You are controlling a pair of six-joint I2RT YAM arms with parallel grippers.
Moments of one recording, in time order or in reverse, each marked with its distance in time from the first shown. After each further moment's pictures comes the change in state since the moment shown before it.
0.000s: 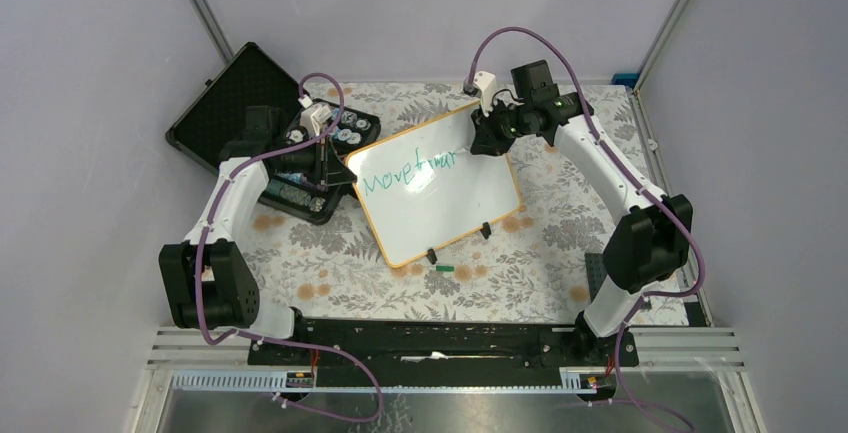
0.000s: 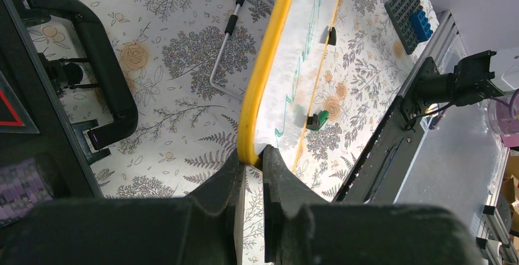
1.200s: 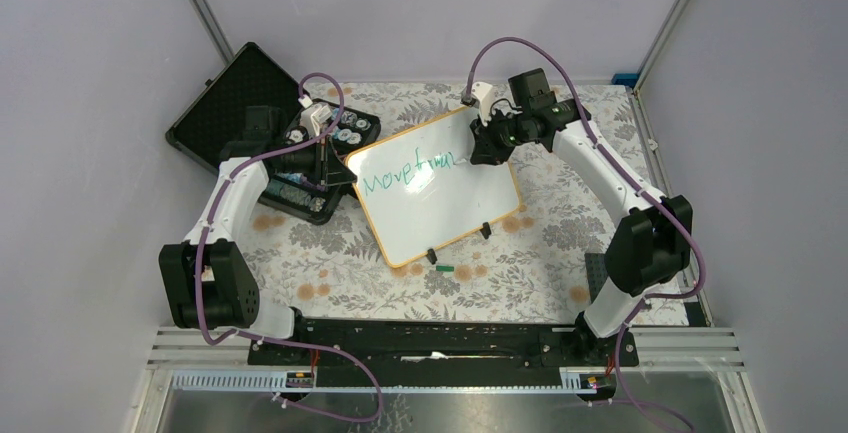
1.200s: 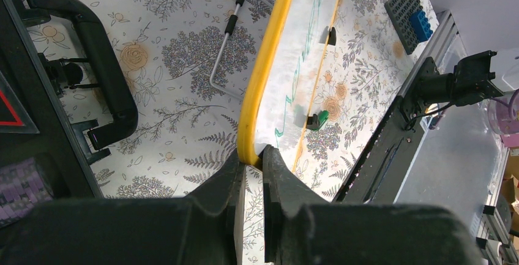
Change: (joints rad) left arm 0.000 0.000 0.000 0.000 0.000 0.000; right arm 0.014 -0.018 -0.063 -0.003 -0.011 -0.021
